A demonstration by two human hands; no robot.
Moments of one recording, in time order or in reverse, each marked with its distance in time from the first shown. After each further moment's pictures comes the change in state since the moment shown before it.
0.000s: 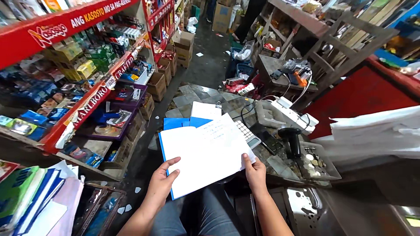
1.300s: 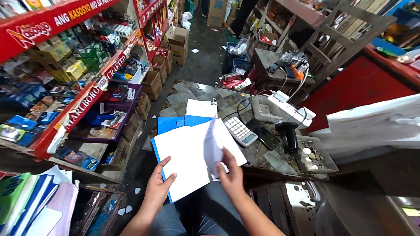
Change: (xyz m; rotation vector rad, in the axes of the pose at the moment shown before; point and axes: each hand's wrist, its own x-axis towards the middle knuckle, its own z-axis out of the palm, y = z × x) left_hand -0.005 -0.017 0.003 -0.034 0.021 -0.005; right_hand -0.036 -0.015 0.045 0.078 -0.237 -0.380
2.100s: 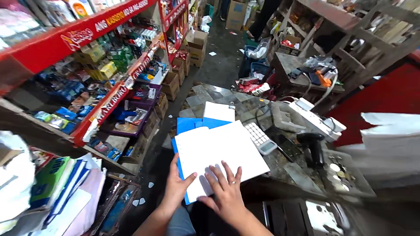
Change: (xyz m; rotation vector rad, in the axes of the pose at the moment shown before) left_hand 0.004 -0.002 0.002 -0.079 0.029 0.046; right_hand -0.026 -0.014 0.037 -0.647 -0.192 -0.417
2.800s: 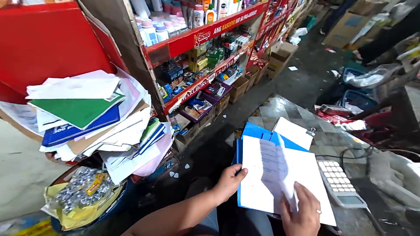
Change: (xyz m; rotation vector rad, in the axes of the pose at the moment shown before) left_hand -0.003 0.008 -0.009 -0.089 -0.079 -0.004; right_hand 0.015 0.030 -0.007 0.113 0.132 0.067
